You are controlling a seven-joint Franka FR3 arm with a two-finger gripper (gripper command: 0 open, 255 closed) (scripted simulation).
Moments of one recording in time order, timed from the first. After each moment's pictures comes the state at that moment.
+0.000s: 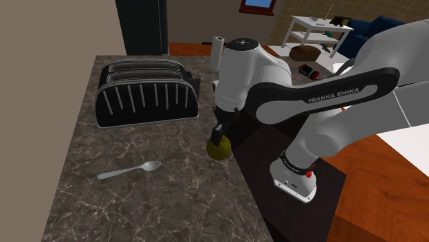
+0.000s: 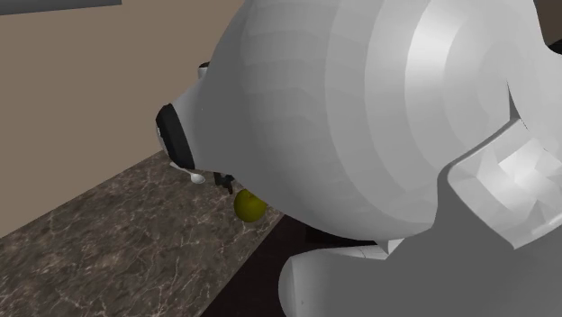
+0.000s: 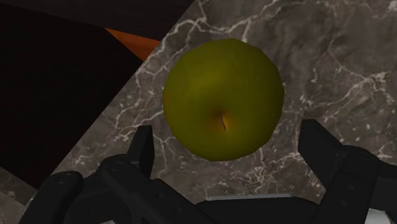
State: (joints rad) arm 0.18 -0.62 0.59 -2.66 0.31 2.05 0.26
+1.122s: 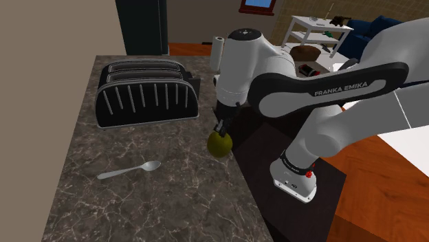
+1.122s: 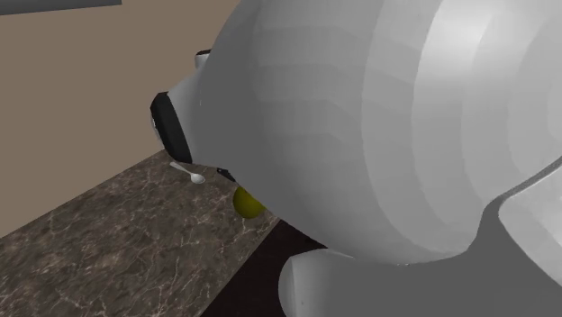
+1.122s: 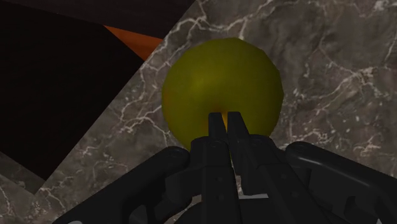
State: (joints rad) arm 0.18 -0.64 0.57 -2.62 0.30 1.99 0.26
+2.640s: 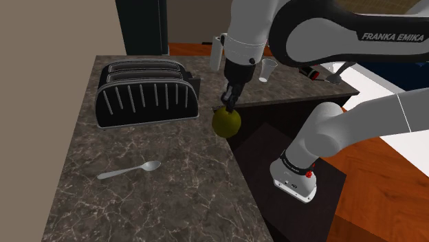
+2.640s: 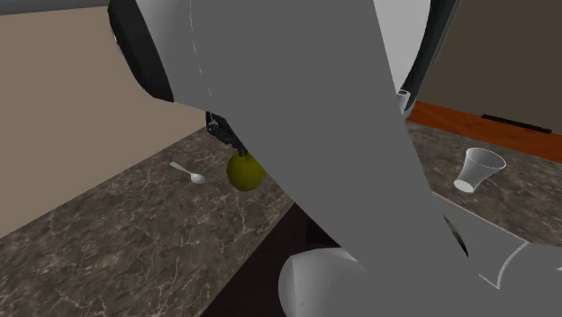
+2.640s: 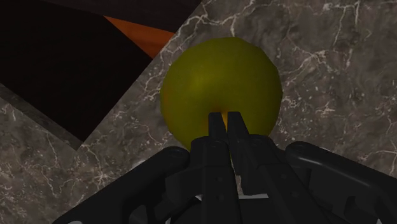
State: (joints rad) arm 0.16 -0.70 0.48 -2.35 0.24 1.67 0.25
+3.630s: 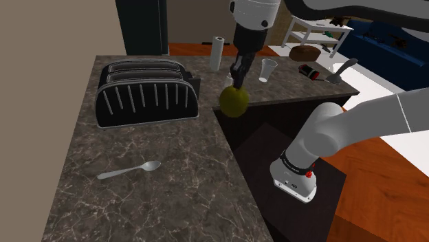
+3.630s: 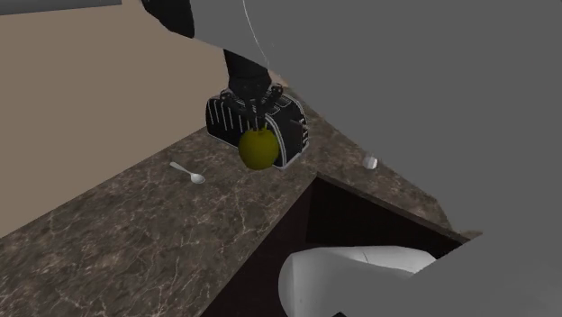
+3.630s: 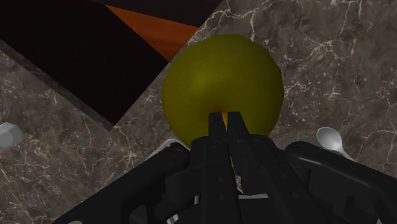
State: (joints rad) arm 0.13 -0.69 0.38 -2.20 0.17 1.52 0.18
